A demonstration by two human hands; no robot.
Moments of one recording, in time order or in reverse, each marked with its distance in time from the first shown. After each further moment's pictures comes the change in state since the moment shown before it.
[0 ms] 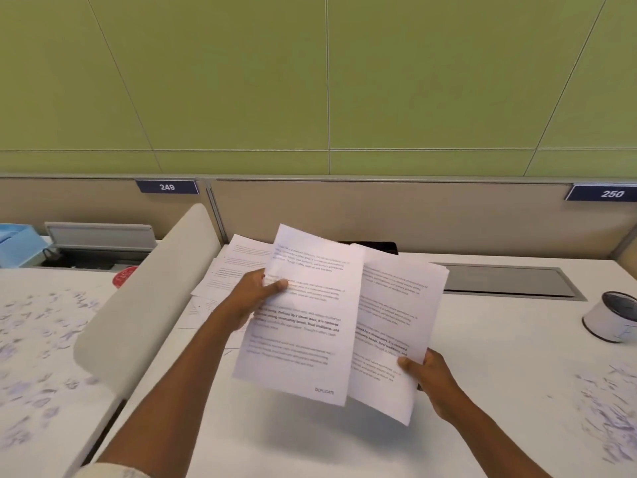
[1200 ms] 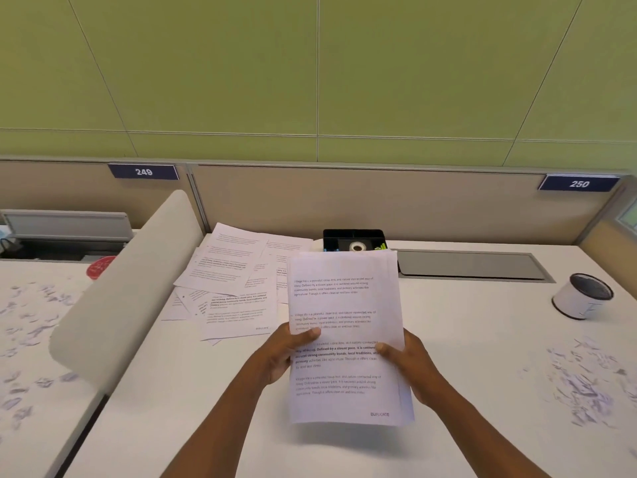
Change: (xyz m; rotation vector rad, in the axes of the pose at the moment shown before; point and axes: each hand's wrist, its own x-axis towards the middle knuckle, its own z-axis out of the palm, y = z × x) left_hand -0.046 -0.092 0.087 -0.398 -0.289 -0.202; right_hand -0.022 -0.013 0.034 -0.024 -0.041 -0.092
